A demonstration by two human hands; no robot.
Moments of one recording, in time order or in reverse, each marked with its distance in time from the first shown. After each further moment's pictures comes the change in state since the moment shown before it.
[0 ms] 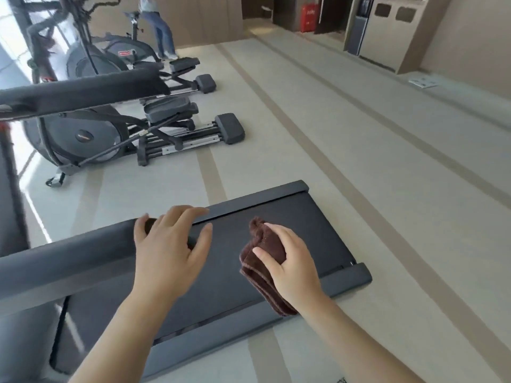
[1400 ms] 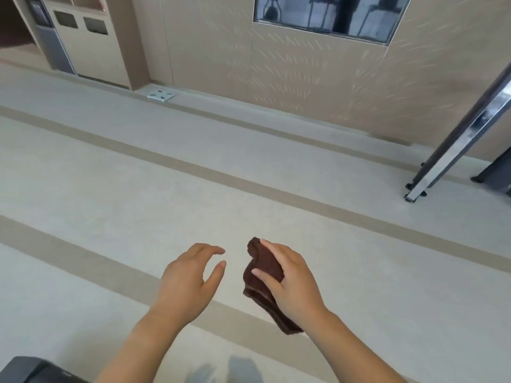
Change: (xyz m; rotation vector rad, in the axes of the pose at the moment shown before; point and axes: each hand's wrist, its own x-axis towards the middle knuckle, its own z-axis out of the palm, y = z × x) left_hand 0.349 0.731 0.536 -0.365 -0.702 0.753; right_hand 0.202 0.445 -0.690 -0.442 0.548 0.589
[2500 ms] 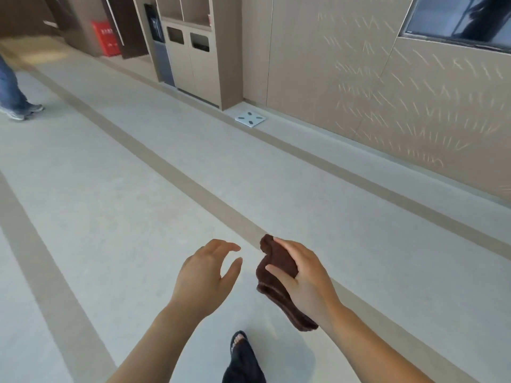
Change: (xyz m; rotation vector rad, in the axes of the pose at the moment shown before) left_hand 0.779 -0.316 -0.166 0.119 0.198 -0.217; right_hand 0.901 -0.036 0.222 0.134 -0.264 -0.235
